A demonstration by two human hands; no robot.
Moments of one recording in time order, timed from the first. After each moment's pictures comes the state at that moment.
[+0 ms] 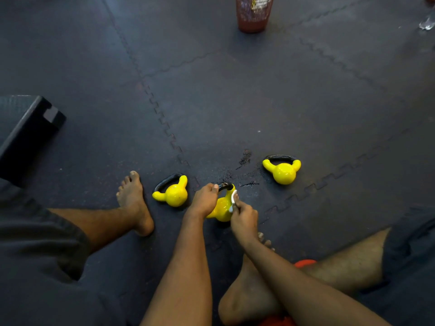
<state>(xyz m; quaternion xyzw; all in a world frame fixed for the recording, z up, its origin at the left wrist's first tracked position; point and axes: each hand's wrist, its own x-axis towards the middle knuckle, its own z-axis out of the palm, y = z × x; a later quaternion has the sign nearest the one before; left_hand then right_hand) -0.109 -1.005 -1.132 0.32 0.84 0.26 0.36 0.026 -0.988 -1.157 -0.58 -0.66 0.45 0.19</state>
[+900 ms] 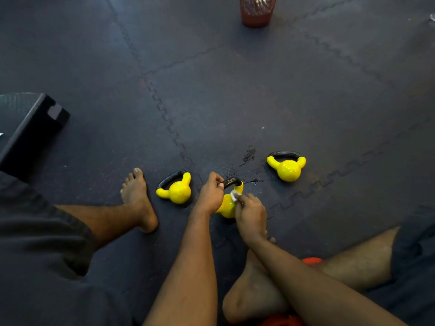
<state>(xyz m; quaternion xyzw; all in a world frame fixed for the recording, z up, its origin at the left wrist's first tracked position) -0.100 -1.004 -1.119 0.31 0.82 0.32 0.35 0.033 -0.981 -1.170 -0.50 -0.79 0.27 0.23</state>
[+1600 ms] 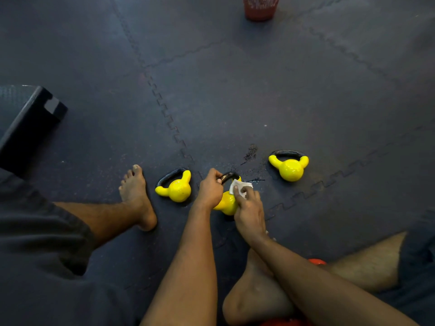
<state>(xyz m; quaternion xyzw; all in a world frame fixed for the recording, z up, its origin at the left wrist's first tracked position) -0.109 -0.991 -1.129 0.29 0.84 0.32 0.34 0.031 -0.973 -1.185 -0.45 -0.84 0.25 0.15</state>
